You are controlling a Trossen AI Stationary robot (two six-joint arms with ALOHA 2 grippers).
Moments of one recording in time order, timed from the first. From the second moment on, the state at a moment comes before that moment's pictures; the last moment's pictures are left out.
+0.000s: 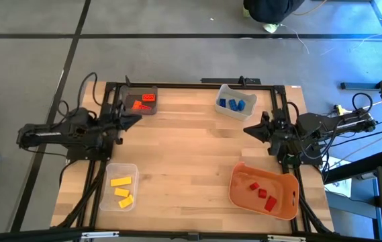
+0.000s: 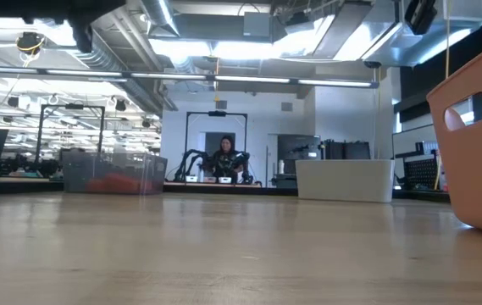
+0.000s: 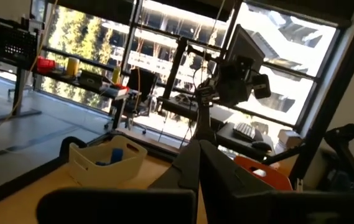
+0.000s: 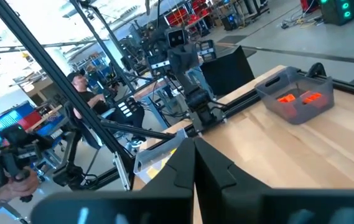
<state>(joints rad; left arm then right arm) 0.08 0.27 0.35 0.16 -0.12 -0.29 0.27 0.59 0.63 -0.07 0.31 0.56</state>
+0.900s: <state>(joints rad) -0.01 0.00 0.01 0.06 -0.05 -0.40 0.27 0.59 0.63 -0.07 0.32 0.63</state>
